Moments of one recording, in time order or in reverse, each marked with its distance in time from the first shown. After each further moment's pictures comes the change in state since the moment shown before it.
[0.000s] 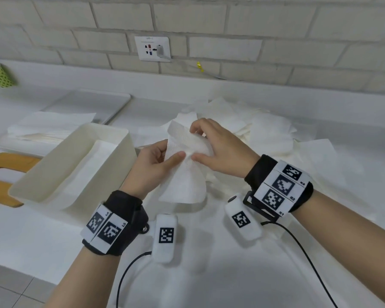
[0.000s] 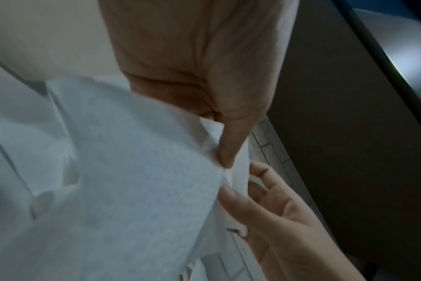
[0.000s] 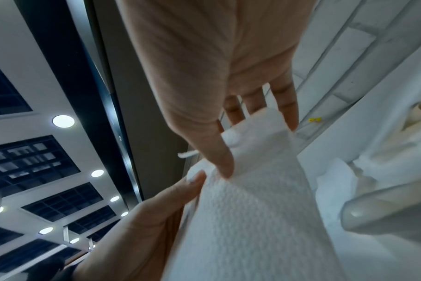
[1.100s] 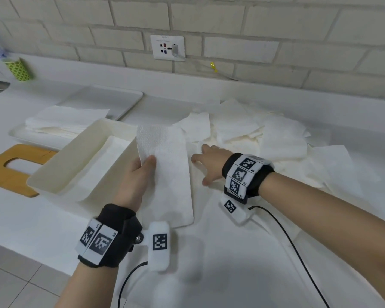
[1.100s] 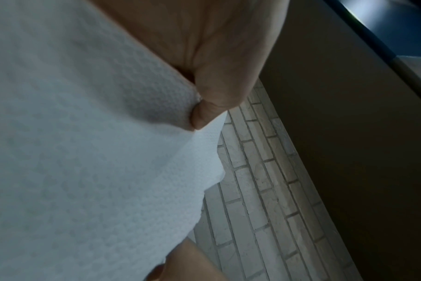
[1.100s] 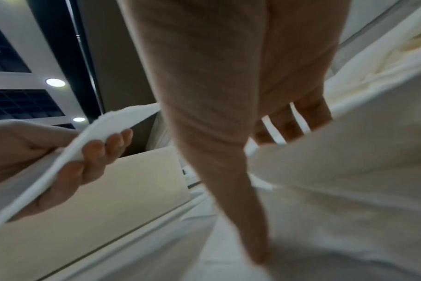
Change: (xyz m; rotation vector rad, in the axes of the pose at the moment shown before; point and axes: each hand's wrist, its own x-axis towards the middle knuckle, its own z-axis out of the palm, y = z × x) left_hand -0.015 -0.035 -0.037 -0.052 0.285 -0.213; right_hand 0.046 0.027 0.056 -0.604 -0.620 0.139
